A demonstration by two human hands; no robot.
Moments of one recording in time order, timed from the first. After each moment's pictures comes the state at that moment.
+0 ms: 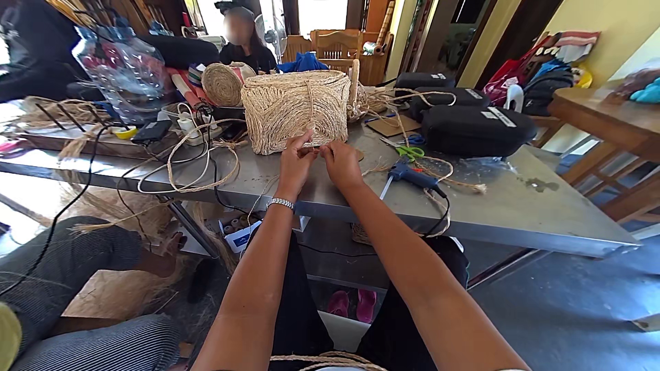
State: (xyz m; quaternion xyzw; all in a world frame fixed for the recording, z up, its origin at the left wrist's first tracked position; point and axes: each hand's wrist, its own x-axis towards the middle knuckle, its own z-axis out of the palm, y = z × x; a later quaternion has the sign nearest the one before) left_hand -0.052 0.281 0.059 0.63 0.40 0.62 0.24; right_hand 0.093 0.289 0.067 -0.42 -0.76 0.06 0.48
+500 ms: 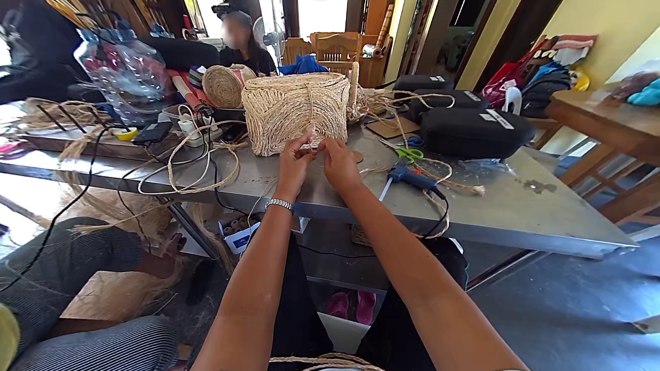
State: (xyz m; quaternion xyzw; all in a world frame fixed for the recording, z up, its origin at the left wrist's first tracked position) left_hand -0.053 0.279 0.059 0.60 0.37 0.65 0.28; right_hand 0.090 0.285 0.069 -0.39 -0.78 0.02 0.48
